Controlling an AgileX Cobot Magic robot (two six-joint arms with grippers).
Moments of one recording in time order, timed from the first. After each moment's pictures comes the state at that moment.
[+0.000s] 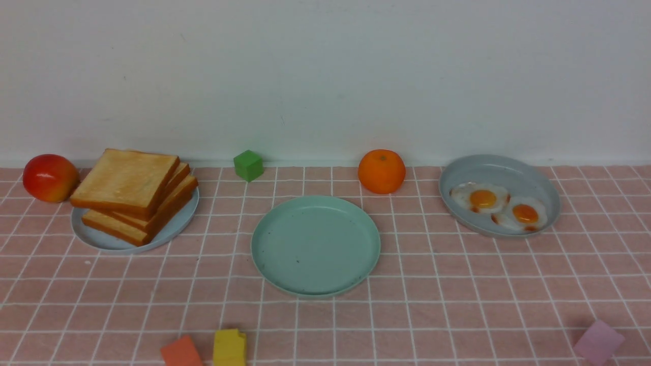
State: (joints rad) right arm 0.02 -0.01 0.02 0.09 0.39 -0.06; left arm -0.03 0.20 -0.28 -0.40 0.30 -0.27
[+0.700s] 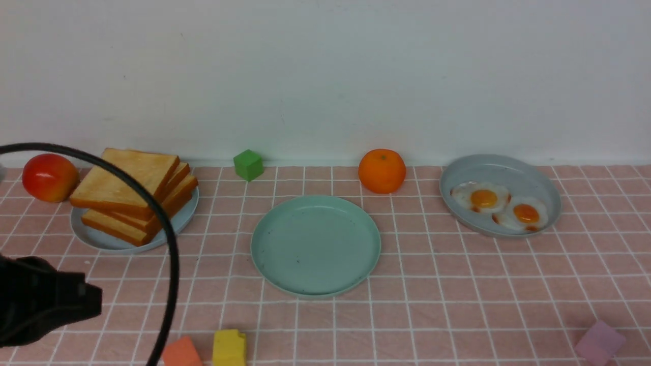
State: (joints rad) right arm 0.02 -0.01 -0.01 0.57 0.19 0.13; left arm -0.04 0.87 -0.76 -0.45 0.90 0.11
